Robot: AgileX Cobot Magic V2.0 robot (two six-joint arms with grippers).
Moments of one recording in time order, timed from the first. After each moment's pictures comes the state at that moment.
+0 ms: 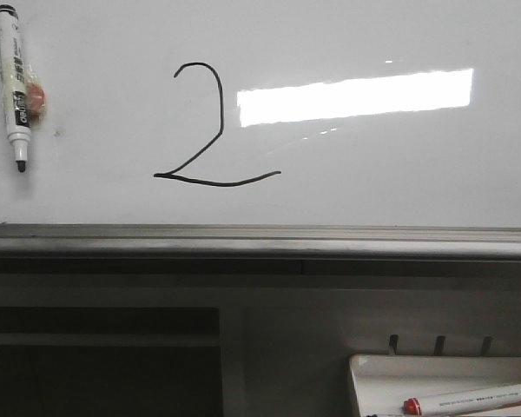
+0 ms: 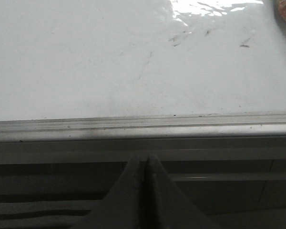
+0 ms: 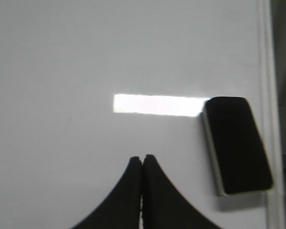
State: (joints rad) left arm -0.02 0.00 0.00 0.08 0.33 0.00; right arm 0.03 0.03 -0.09 0.01 -0.03 -0.14
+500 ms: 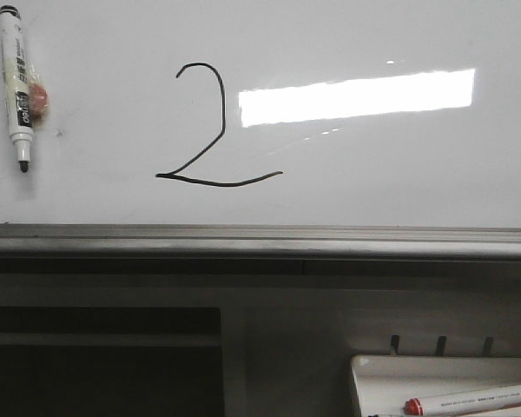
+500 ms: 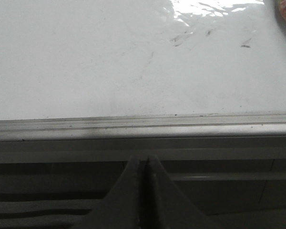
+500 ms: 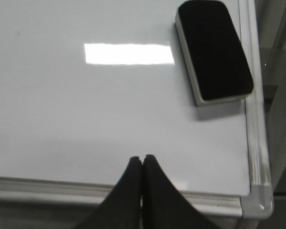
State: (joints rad) left arm -0.02 0.00 0.00 0.08 0.33 0.00; right arm -0.07 -0.01 0.02 0.01 0.13 -0.13
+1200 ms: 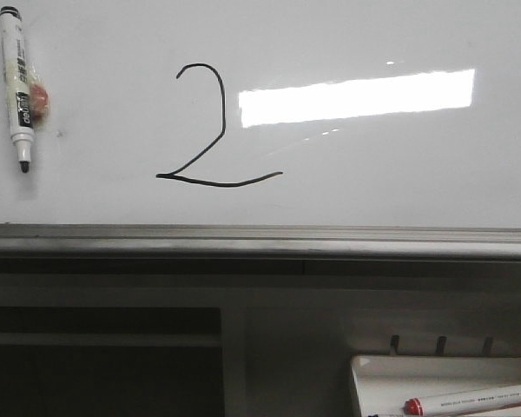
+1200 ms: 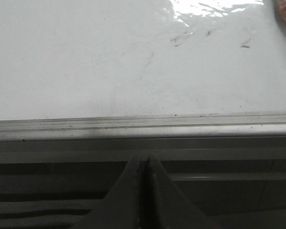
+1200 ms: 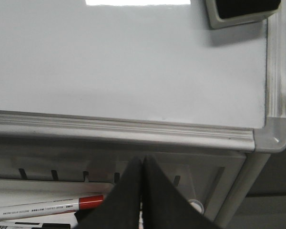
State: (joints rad) left arm -0.02 0.00 0.00 0.08 0.33 0.00; right arm -0.07 -0.01 0.01 0.03 0.32 -0.13
